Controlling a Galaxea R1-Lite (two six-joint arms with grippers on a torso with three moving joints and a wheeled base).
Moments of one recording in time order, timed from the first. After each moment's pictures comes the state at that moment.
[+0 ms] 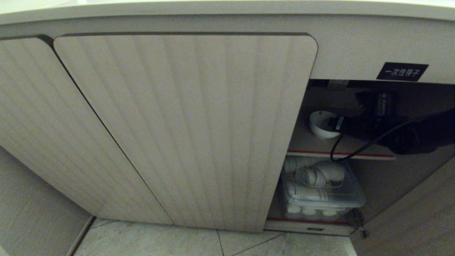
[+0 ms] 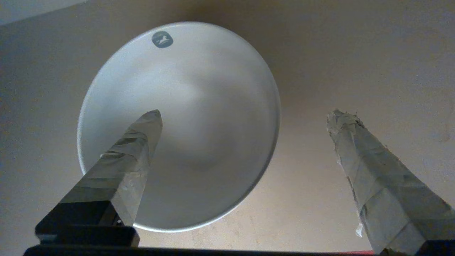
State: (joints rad) left arm 0.00 0.00 0.00 0.00 -0.01 -0.02; right arm 0.04 2.07 -1.27 -0.44 -0.09 0.29
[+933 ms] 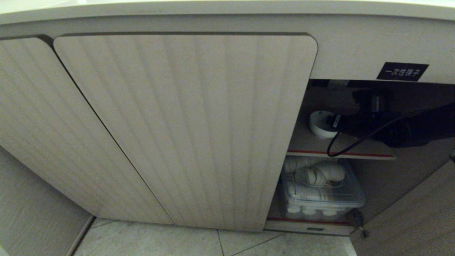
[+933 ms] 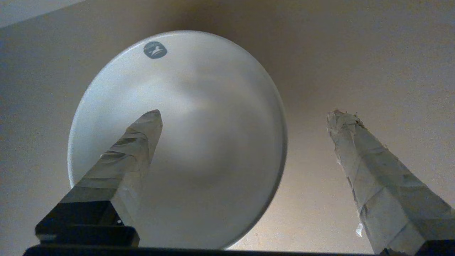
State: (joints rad) left arm 0.00 0.00 0.00 0.00 -0.01 -0.02; right arm 0.04 2.11 -1.37 -0.35 -0.10 0.33
